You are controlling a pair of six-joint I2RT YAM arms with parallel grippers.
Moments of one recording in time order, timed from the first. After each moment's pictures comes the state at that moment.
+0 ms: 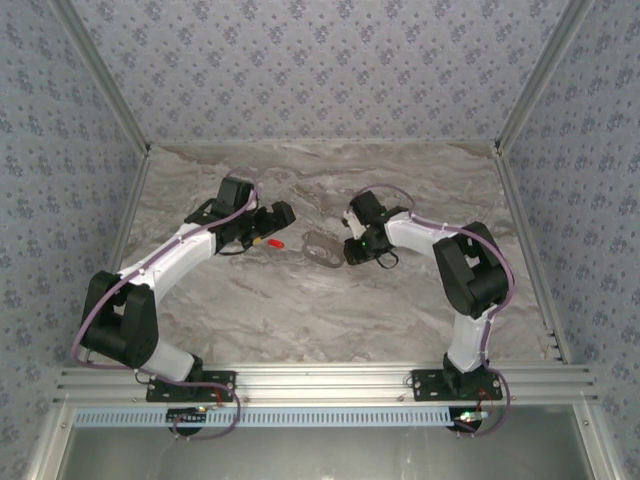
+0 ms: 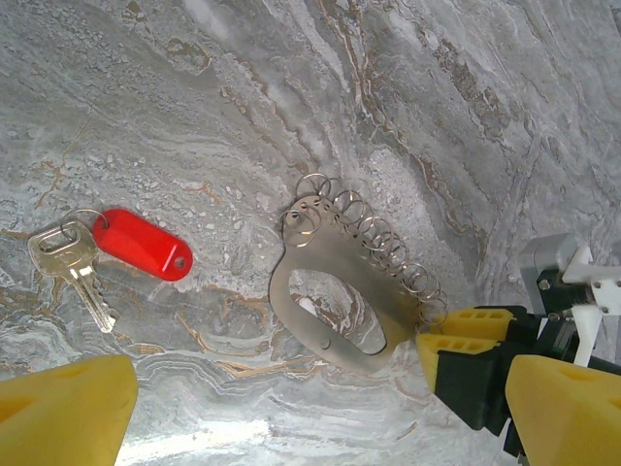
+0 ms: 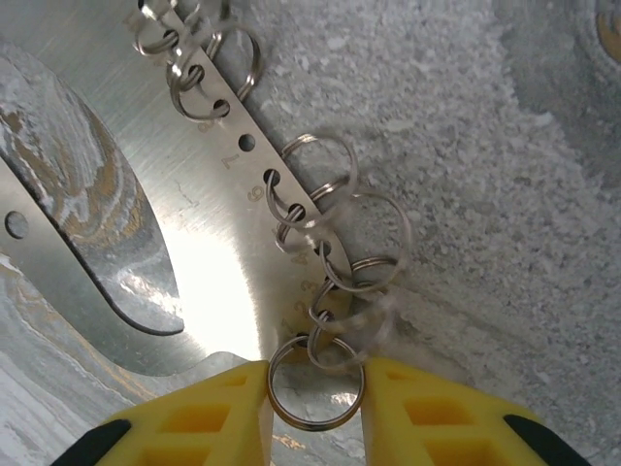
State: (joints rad) left arm -0.41 1.48 1.04 -0.40 0.26 -0.78; right arm 0.52 1.87 1.18 -0.54 -0.16 0.11
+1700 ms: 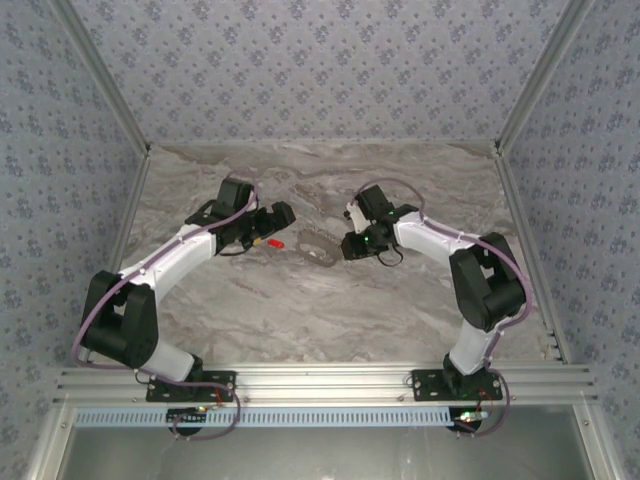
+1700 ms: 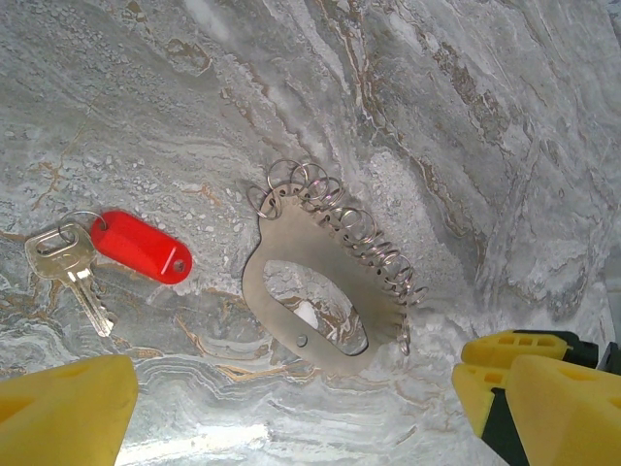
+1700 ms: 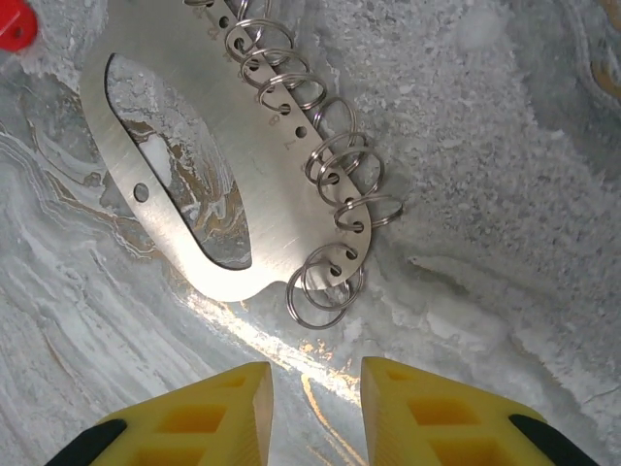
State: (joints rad) left arm -0.41 1.48 1.02 -0.37 0.26 -0.79; right arm 0.52 1.76 1.17 -0.56 -0.24 0.17
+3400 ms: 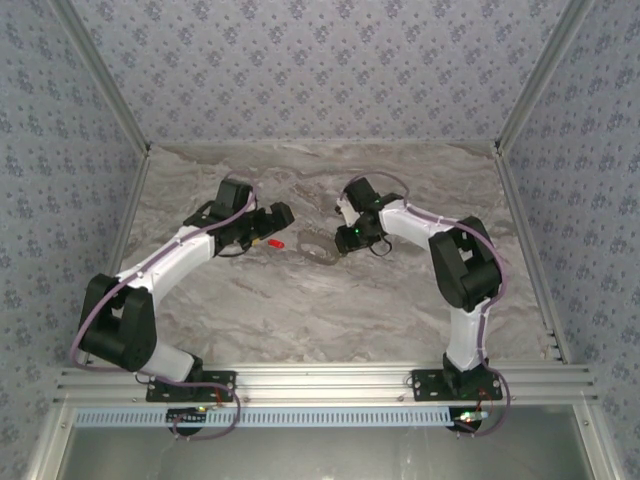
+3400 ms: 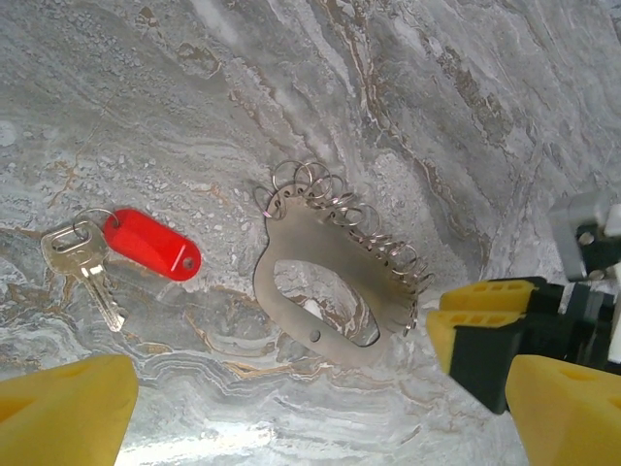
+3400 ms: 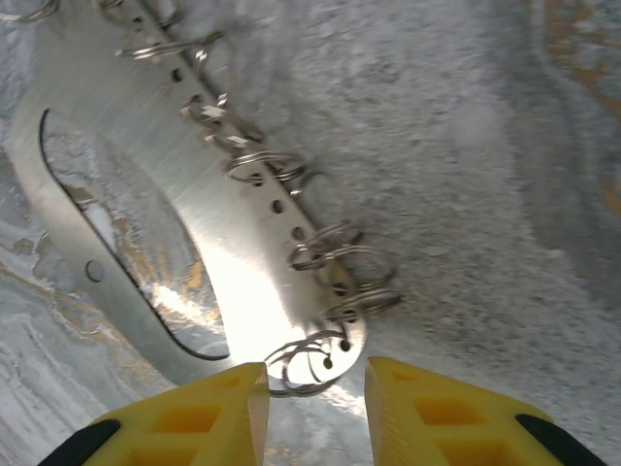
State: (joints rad) left arm -0.41 1.46 1.01 -0.38 0.25 -0.78; right arm 0.51 1.93 1.34 -0.61 -0.21 0.12
